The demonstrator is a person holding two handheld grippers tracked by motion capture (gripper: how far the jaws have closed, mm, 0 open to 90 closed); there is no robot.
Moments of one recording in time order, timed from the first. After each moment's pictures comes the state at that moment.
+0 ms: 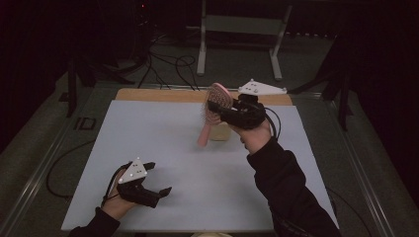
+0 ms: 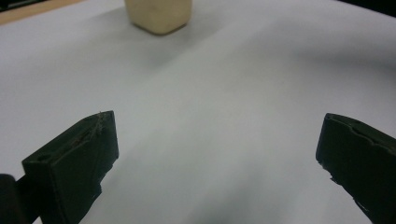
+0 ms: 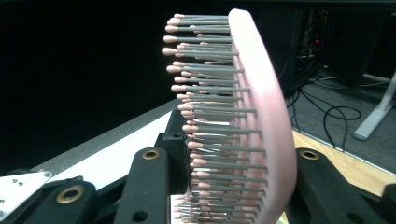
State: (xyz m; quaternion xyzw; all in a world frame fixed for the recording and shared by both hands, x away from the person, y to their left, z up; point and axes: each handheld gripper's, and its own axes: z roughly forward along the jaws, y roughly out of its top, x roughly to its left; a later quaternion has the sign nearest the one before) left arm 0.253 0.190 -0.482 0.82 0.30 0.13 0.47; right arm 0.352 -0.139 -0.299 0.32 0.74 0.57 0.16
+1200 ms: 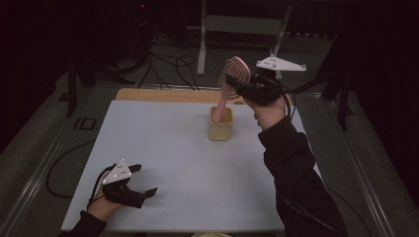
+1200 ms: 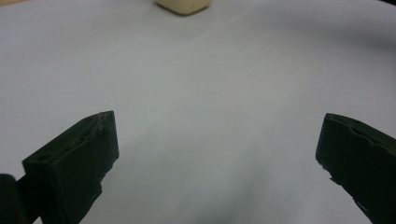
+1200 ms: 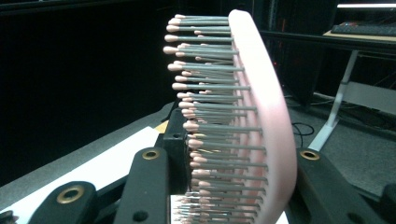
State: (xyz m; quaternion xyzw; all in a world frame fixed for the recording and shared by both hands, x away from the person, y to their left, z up) left arm 0.253 0.225 -0.491 0.82 0.32 0.13 0.46; right arm 0.389 -0.169 -0.267 0.34 0.71 0.57 0.23
